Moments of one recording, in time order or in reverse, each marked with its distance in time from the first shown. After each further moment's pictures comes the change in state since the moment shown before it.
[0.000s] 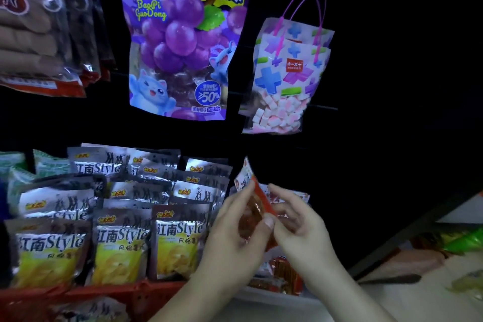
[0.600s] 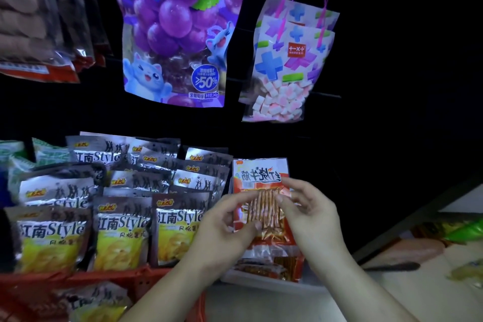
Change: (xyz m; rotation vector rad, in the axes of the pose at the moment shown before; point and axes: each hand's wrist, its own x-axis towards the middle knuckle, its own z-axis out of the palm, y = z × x) left_hand 0.003 -0.035 -0.007 -0.152 -0.078 -0.168; right_hand 0.012 0.008 -0.009 -0.041 0.171 0.028
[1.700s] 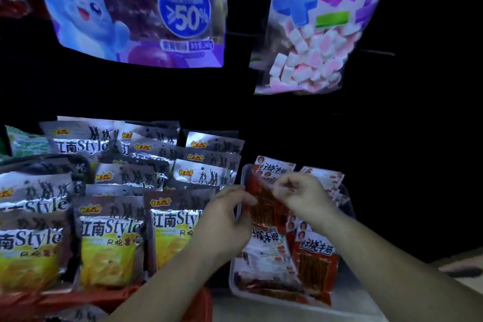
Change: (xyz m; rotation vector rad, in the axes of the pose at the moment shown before) left_hand 0.082 -0.104 -0.025 0.491 0.001 0.047; right_hand 0.131 0.131 0.044 -0.340 -0.355 0.026
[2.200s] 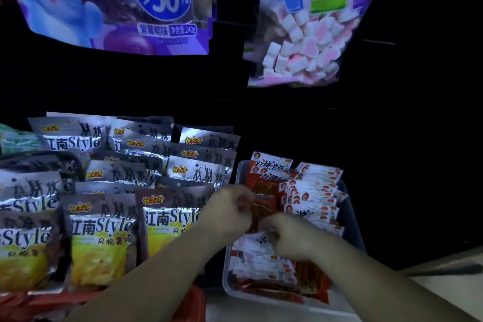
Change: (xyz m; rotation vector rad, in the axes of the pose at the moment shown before) left_hand 0.027 0.002 0.015 0.127 -0.136 -0.235; right_hand -0.014 0.031 0.025 -0.596 -0.537 0.056
